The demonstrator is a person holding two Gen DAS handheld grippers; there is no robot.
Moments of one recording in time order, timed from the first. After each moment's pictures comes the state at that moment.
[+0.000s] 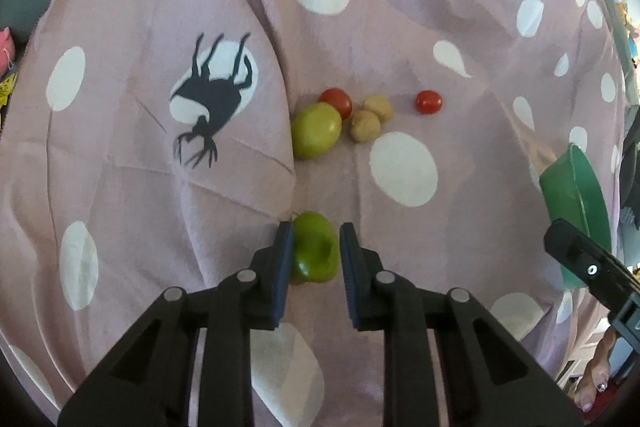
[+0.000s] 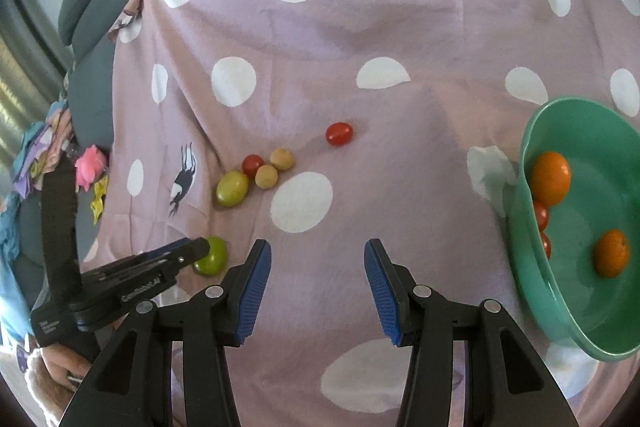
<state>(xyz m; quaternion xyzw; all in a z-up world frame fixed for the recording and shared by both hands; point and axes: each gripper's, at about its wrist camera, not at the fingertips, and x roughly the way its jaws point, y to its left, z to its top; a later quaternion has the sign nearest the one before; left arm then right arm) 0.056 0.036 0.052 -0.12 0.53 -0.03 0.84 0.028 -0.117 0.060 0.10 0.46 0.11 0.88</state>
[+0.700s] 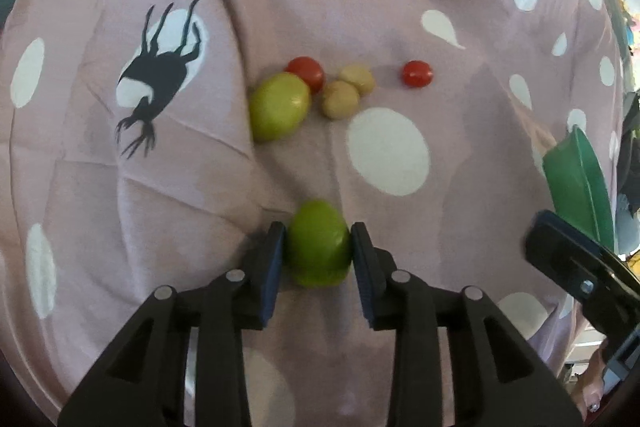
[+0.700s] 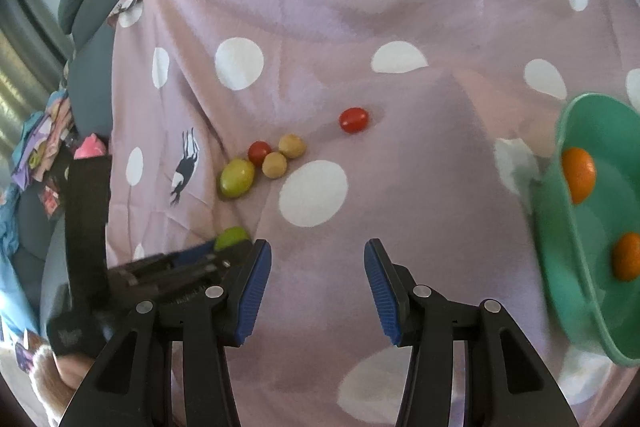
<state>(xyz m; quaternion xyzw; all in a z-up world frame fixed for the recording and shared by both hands) 0.073 0.016 0.028 -0.12 0.54 -0.06 0.83 0.045 -0.098 0.044 0.09 0.48 0.12 0.87</state>
